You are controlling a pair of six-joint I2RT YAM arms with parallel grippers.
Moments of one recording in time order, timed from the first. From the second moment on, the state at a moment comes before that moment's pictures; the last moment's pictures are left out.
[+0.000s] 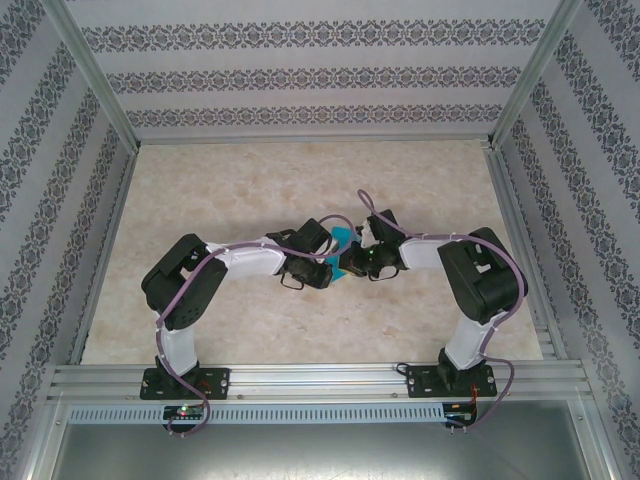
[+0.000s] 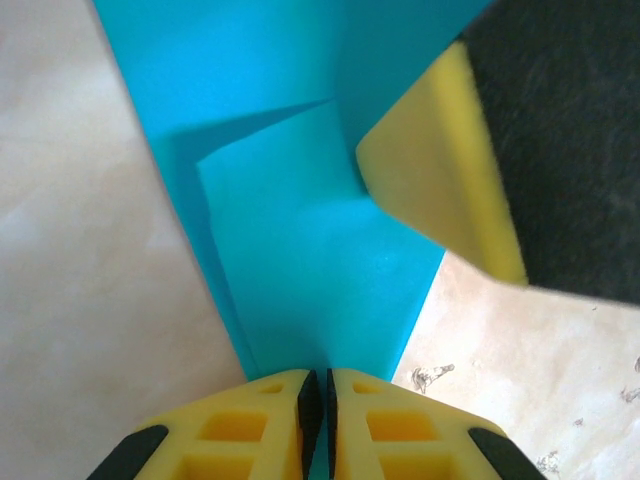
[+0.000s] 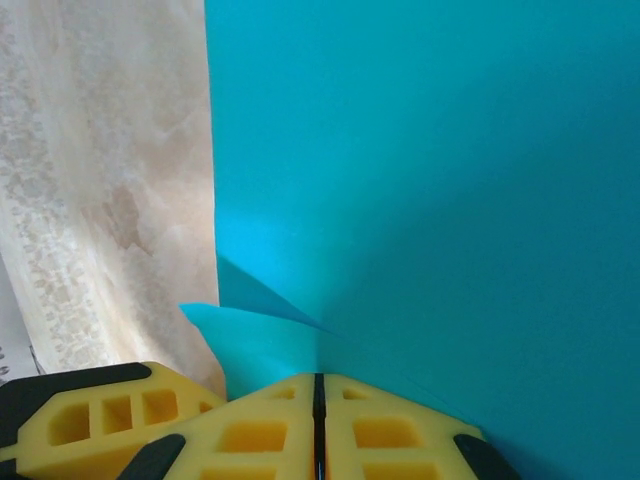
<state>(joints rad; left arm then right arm) -0.74 1.88 1.09 -0.36 0.21 -0.32 0.40 1.78 0.79 -0.05 -0.60 0.73</state>
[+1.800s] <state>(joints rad) -0.76 1.85 1.05 -0.31 0.16 -0.32 0.42 1.77 0.77 0.01 -0.55 0.76</state>
